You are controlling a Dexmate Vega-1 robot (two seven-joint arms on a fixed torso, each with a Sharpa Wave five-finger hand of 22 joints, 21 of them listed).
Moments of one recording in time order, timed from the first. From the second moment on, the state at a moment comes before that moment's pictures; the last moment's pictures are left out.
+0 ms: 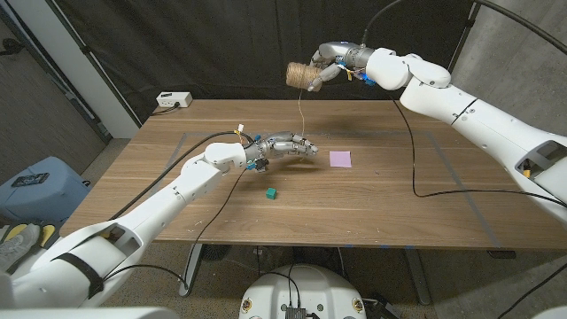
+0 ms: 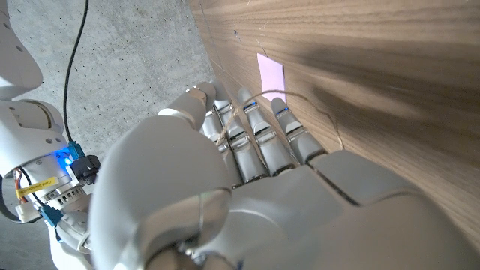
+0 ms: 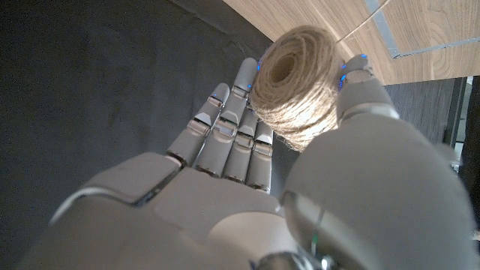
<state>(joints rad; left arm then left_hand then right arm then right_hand) 0.61 0.52 0.62 -1.36 -0.42 -0.06 -0.54 1.13 0.10 0.49 -0.17 0.38 0.97 -0.05 0.37 0.22 0.91 -0.16 0.37 0.61 0.74 -0.13 0.24 0.25 0.44 0.01 0.26 0.19 -0.16 -0.73 -0.85 -1.64 -0.39 -0.08 0.24 0.94 -0.15 0.36 -0.16 0.17 0.81 0.05 0.33 0.22 0.85 -0.02 0.35 0.37 0.95 -0.13 0.23 0.54 0.59 -0.06 0.21 0.17</state>
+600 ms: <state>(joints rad) 0.64 0.54 0.62 -1.41 -0.44 -0.04 -0.56 1.13 0.10 0.49 -0.17 0.38 0.97 -0.05 0.37 0.22 0.91 -0.16 0.37 0.61 0.74 -0.13 0.23 0.25 0.44 0.01 0.26 0.19 -0.13 -0.68 -0.87 -1.54 -0.39 -0.07 0.23 0.94 -0.15 0.36 -0.16 0.18 0.81 0.05 0.32 0.22 0.86 -0.02 0.35 0.37 0.95 -0.13 0.22 0.54 0.59 -0.06 0.21 0.17</state>
